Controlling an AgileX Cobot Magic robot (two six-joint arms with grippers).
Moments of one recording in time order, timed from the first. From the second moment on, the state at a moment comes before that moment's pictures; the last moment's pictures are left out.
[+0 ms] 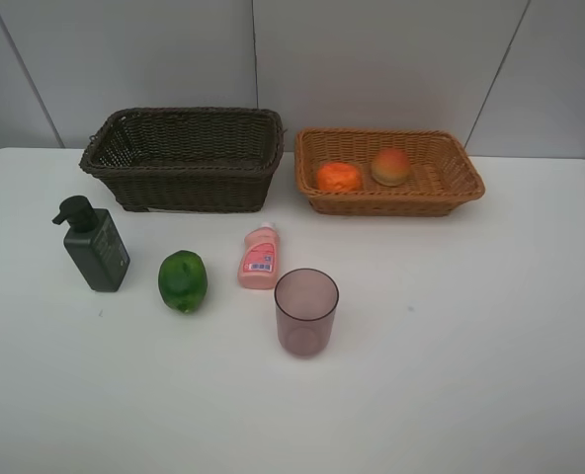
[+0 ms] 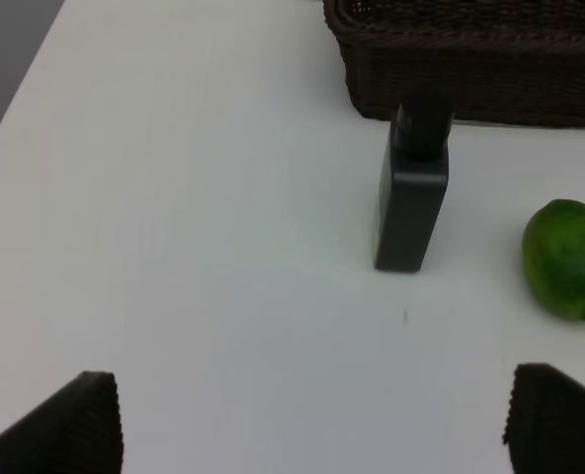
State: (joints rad) left arm 0.08 -0.01 -0.51 0.03 1.07 -0.06; right arm 0.05 0.00 -0.53 0.01 1.06 0.03
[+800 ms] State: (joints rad) left arm 0.08 -0.01 -0.51 0.03 1.07 -0.06; right arm 0.05 0.00 -0.53 0.00 1.06 0.03
